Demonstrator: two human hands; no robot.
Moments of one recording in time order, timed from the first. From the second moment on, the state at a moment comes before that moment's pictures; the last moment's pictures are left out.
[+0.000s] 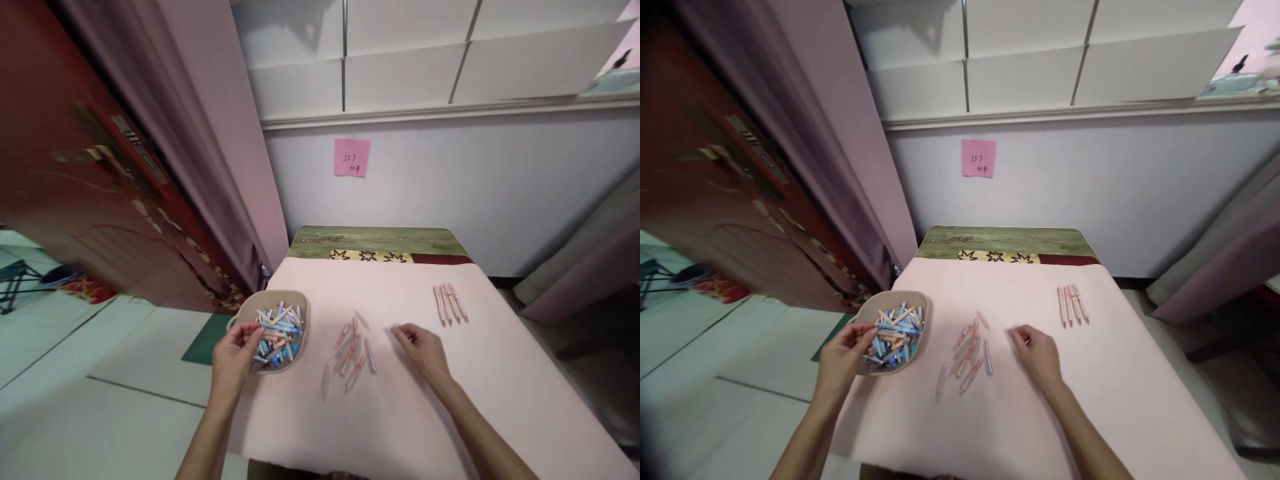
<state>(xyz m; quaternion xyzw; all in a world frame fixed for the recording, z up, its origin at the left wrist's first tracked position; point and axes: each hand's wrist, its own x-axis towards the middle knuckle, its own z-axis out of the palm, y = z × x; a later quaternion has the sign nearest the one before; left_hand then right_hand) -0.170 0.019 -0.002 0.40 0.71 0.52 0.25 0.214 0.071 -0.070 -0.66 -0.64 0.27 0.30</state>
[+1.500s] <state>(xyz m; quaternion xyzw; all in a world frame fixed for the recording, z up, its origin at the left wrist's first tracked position) -0.202 0.042 -0.035 0.68 0.72 0.14 0.03 0.173 0.034 -0.105 -0.62 -0.66 0.21 0.37</state>
